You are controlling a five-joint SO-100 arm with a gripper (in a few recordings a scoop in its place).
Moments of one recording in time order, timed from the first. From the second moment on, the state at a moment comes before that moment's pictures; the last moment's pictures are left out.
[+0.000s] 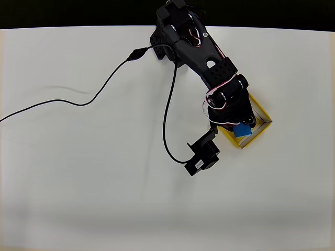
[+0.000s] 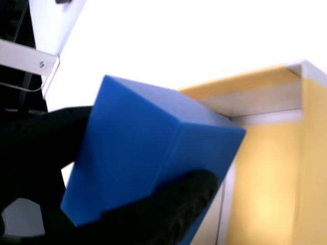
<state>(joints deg) -41.8 108.8 104.0 66.3 -62.9</state>
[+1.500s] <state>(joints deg) -37.5 110.4 111.8 55.8 -67.9</state>
